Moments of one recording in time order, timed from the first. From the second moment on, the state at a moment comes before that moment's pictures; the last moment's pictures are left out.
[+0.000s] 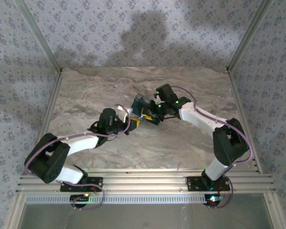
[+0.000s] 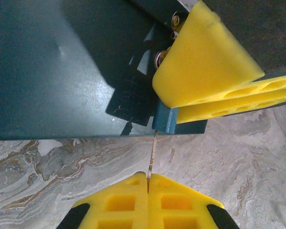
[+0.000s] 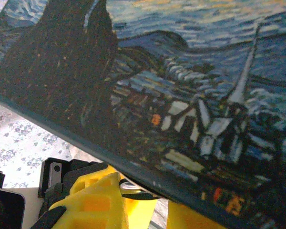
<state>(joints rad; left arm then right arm) -0.60 1.41 0.53 0.46 0.44 -0.33 0.60 1.64 1.20 -0.42 -0.49 0.99</state>
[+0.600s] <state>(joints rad) -0.60 1.41 0.50 0.52 0.43 -0.33 0.60 1.64 1.19 -0.40 -0.48 1.01</state>
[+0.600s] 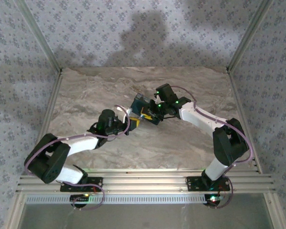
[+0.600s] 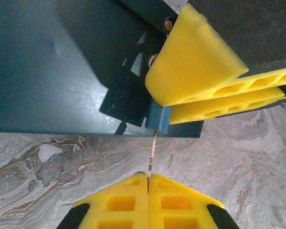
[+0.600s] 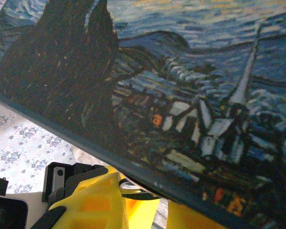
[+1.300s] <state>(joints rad) -0.60 1.40 0.48 0.57 0.41 -0.35 0.60 1.64 1.16 -0.36 -0.49 1.03</state>
